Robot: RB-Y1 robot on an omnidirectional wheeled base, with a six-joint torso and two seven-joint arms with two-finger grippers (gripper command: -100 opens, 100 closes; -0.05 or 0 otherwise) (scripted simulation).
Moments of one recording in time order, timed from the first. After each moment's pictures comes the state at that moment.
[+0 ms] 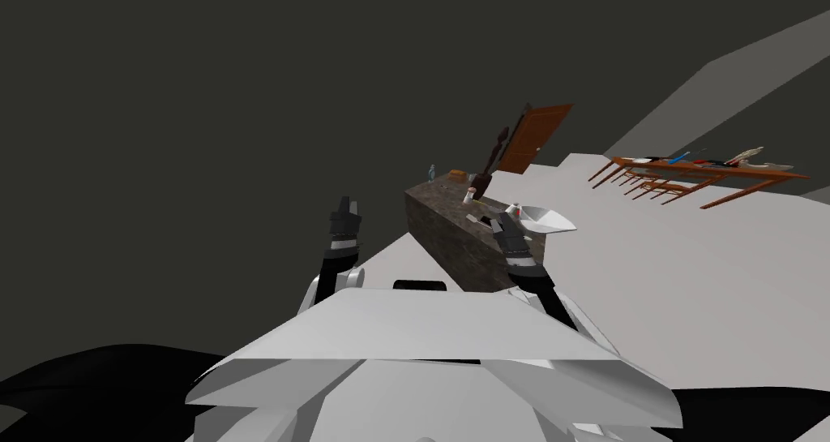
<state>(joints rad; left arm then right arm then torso) 0.54 0.01 -0.03 -2.33 -0.12 -0.38 0.03 0.61 -0.36 -0.10 -2.10 0.03 -0.54 -0.04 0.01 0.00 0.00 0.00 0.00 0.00</state>
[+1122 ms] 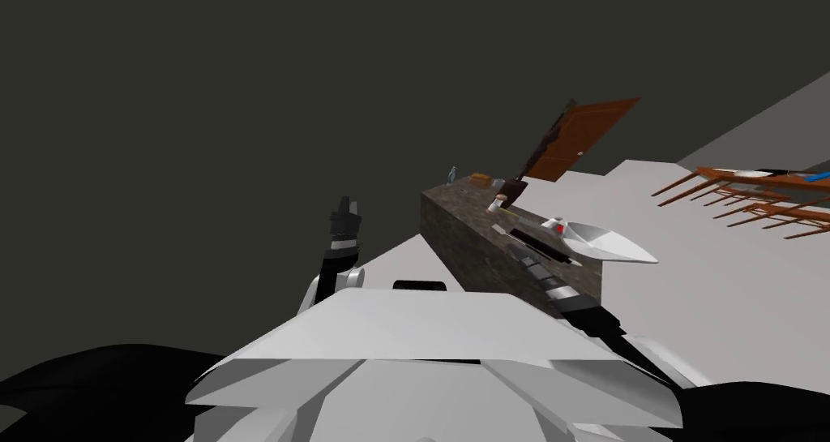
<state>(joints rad) 0.54 0.01 -0.03 -2.33 -0.12 -0.38 0.03 0.83 -0.71 -0.21 -1.83 0.09 -0.54 0.02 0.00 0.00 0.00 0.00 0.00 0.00</state>
